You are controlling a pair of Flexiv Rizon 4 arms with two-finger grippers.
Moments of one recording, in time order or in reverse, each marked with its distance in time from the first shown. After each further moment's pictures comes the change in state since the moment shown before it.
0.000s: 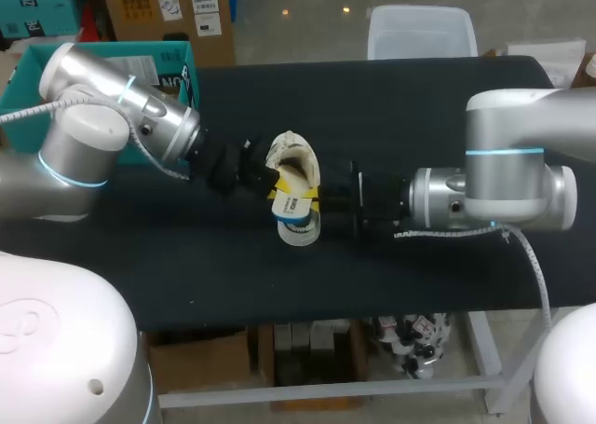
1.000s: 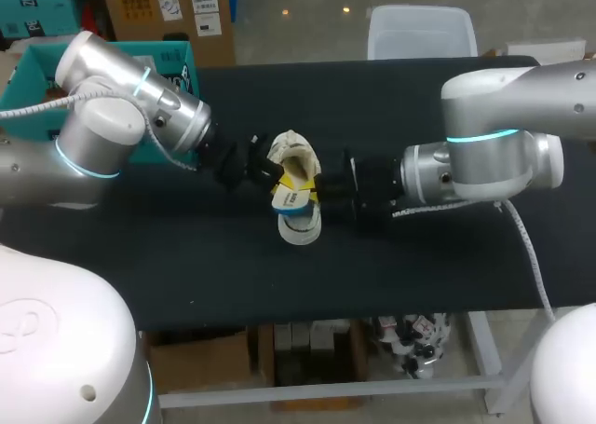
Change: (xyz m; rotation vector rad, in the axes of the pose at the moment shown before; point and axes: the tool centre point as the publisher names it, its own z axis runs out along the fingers) left arm 0.002 0.038 0.010 -0.048 0.060 0.008; right arm 0.004 0.035 0.014 -0.006 -0.122 -0.008
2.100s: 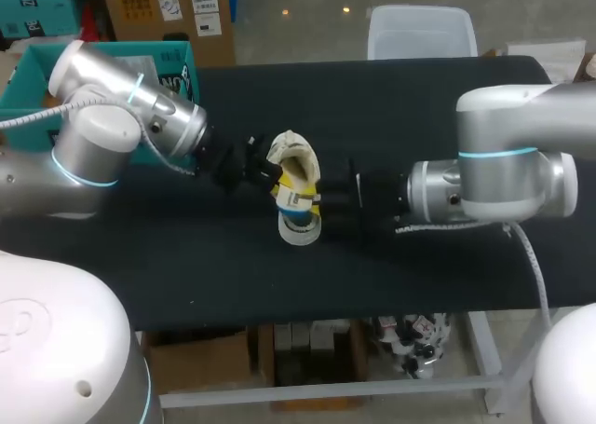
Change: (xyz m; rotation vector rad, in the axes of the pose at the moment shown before) left arm -0.001 -0.005 -0.003 -0.013 -0.042 -0.013; right arm -0.007 -0.037 -0.013 -0.014 0.063 -0.029
